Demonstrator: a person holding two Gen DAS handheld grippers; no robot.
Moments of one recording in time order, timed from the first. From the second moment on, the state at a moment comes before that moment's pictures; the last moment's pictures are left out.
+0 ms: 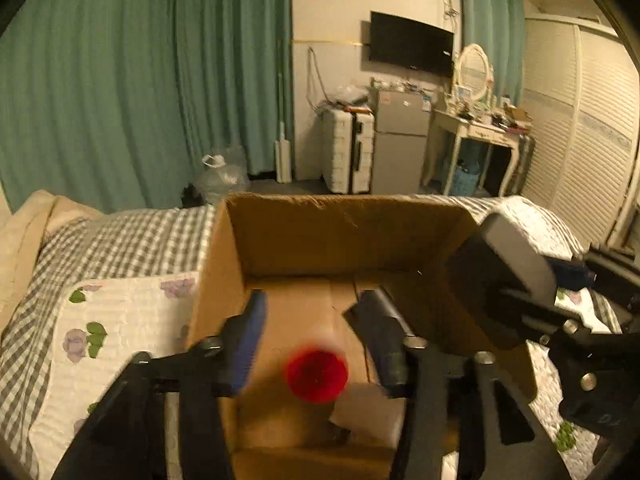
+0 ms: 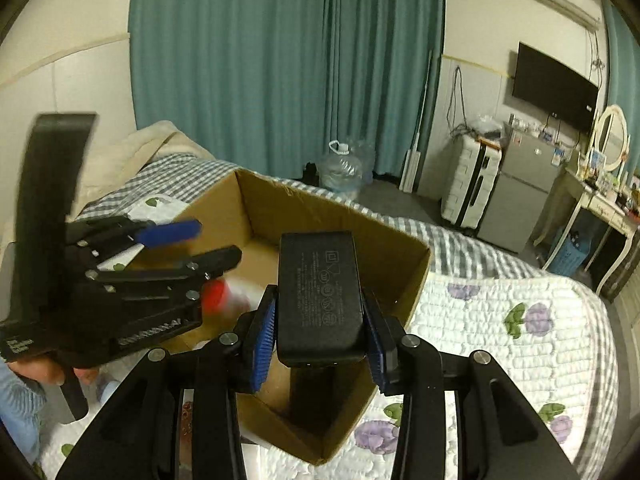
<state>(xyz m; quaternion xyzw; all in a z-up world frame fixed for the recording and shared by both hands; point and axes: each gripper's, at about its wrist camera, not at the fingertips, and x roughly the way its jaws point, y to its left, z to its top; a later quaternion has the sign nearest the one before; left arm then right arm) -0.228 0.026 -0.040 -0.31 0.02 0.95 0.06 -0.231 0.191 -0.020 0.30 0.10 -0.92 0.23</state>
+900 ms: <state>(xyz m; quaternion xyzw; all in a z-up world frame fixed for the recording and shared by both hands) -0.098 -0.008 -0.016 -0.32 0.02 0.95 0.00 -0.106 0.214 0.001 0.27 0.08 -0.94 0.20</state>
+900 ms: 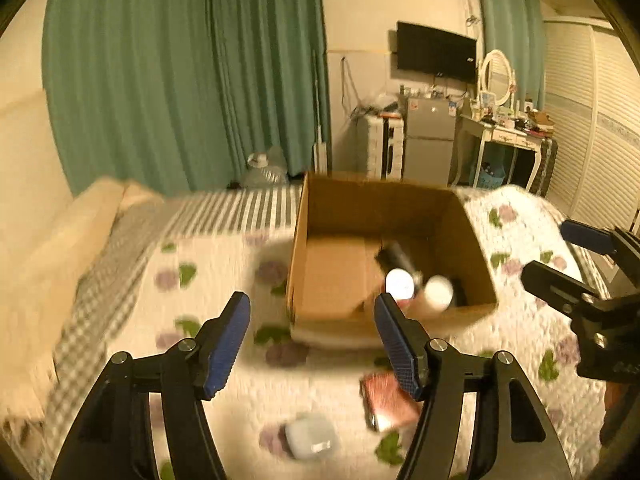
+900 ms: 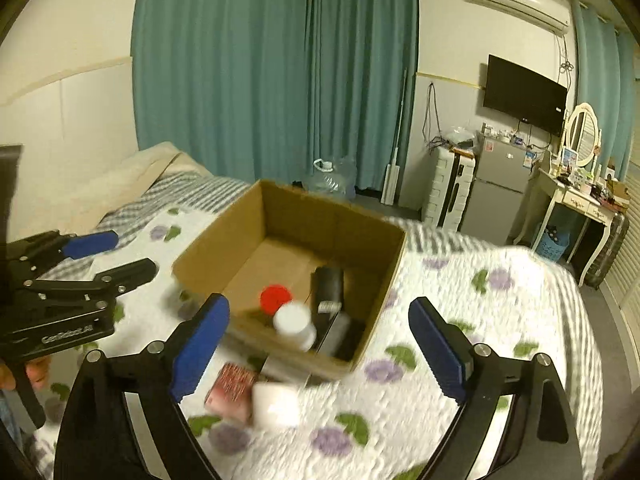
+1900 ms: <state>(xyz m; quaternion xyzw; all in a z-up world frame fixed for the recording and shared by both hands) -0.096 -0.014 -0.121 -0.42 0.02 0.91 -0.01 -0.144 0.185 -0.137 0.43 0.08 -0.87 0.22</state>
